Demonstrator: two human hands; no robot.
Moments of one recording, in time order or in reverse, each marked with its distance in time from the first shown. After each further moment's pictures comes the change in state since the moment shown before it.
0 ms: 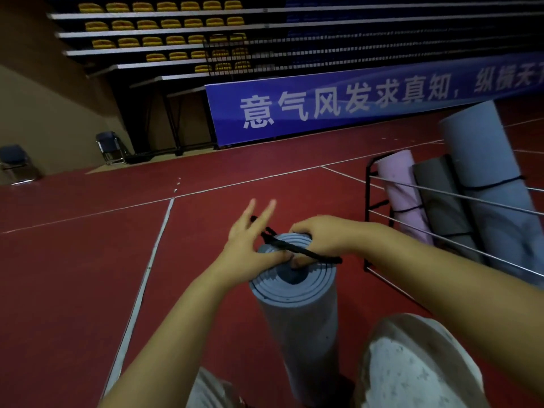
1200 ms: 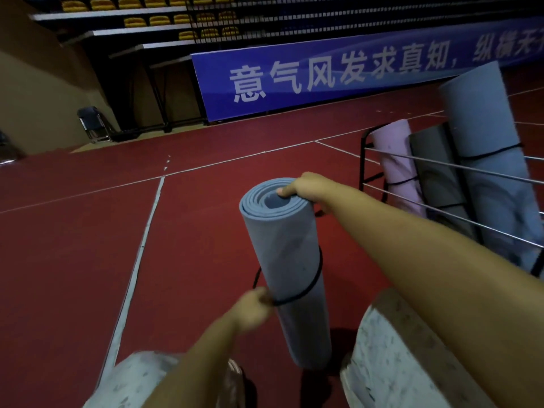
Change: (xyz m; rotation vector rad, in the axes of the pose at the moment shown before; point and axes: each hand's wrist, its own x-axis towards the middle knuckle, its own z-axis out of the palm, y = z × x) left_hand -0.043 -0.120 0.133 -0.022 -0.318 -0.386; right_hand 0.060 0.026 0.010 0.815 0.239 0.483
